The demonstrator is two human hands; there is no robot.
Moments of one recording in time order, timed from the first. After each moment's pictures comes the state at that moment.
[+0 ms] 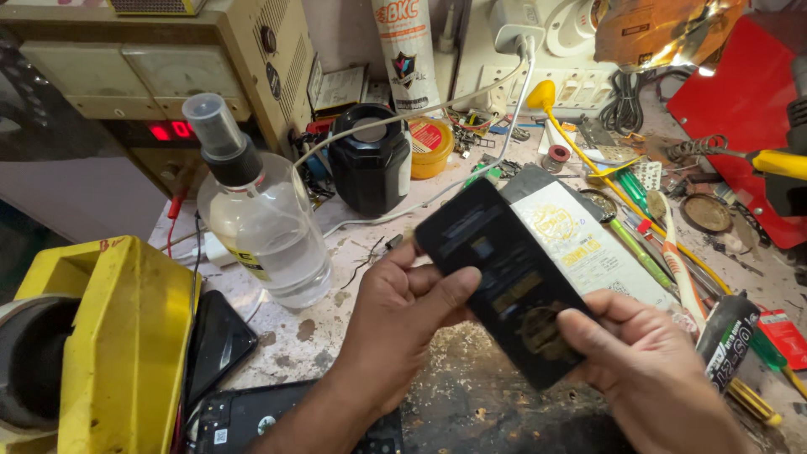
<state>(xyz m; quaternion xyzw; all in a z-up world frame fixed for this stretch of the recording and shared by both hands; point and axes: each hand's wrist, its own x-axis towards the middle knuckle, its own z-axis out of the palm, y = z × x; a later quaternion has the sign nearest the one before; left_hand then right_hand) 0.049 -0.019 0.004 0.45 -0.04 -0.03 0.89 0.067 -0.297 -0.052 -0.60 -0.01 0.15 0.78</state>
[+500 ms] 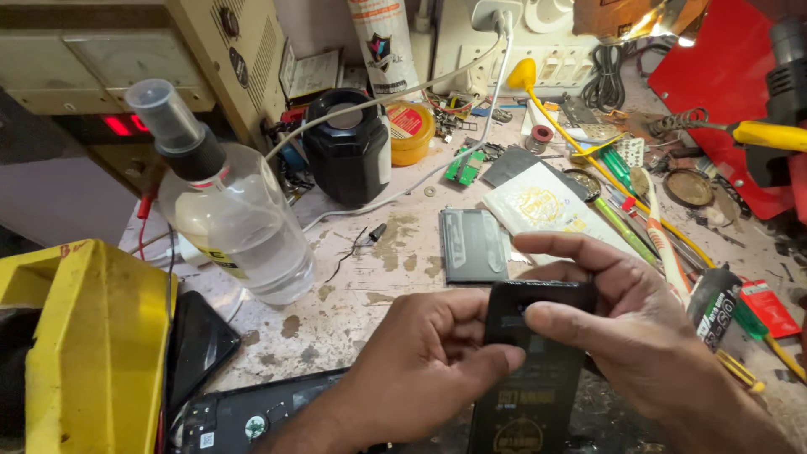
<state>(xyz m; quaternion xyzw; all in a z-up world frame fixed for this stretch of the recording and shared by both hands) 0.024 -0.028 0.008 0.58 -0.15 -0.22 0.77 0.064 -0.254 0.018 -0.58 -0.14 0.19 0.78</state>
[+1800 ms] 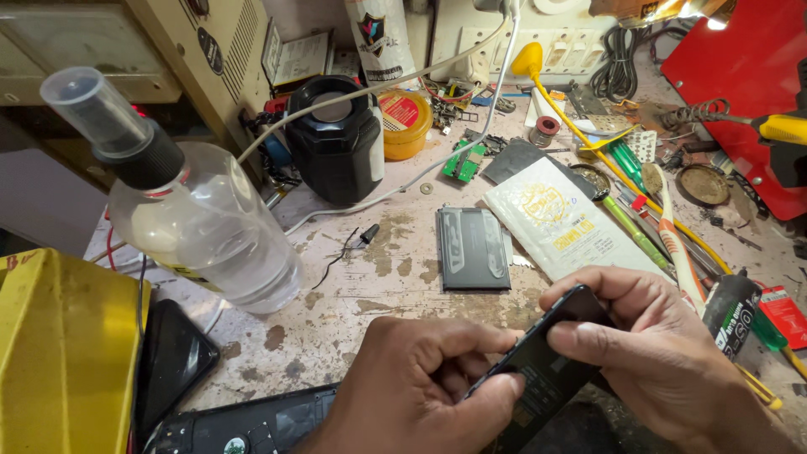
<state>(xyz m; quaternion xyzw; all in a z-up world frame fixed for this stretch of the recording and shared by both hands) 0.019 -0.026 0.019 0.72 -0.07 -0.14 0.68 0.075 -0.301 -0.029 -0.58 -0.07 0.20 0.79</state>
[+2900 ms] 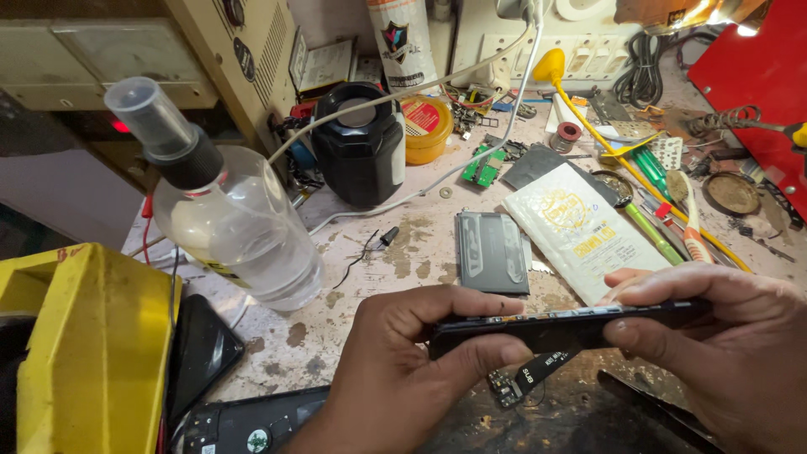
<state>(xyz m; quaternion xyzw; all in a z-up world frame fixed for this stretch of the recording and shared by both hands) 0.024 -0.021 0.015 0.62 -0.07 -0.06 0.78 0.070 -0.307 -0.013 -0.79 -0.13 -0.07 0.60</state>
